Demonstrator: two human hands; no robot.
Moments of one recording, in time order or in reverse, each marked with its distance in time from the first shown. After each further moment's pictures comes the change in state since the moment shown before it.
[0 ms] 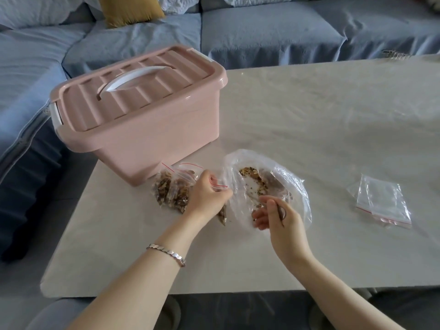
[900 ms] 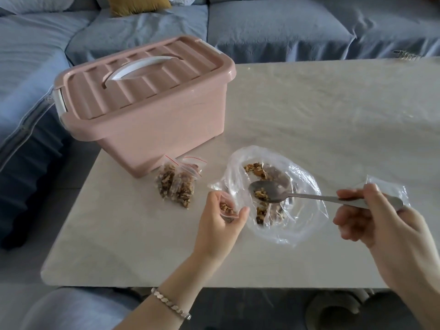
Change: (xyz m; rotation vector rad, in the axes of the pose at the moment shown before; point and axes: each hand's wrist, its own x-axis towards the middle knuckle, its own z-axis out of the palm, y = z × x) left_hand -0.060 -0.028 0.021 -0.192 0.116 0.264; right_hand -0.025 -0.065 -0.087 0.212 0.122 -0.004
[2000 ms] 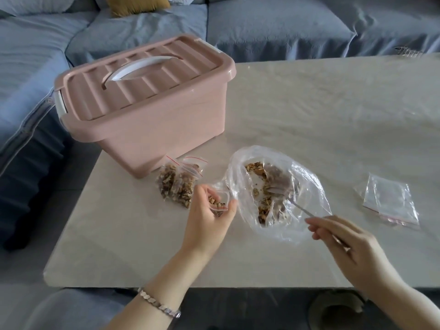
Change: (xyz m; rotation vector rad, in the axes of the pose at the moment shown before) left_hand 0.010 0.005 -0.020 0.070 0.058 -0.028; right_hand 0.008 0.069 -0.023 -0.636 -0.367 -0.575
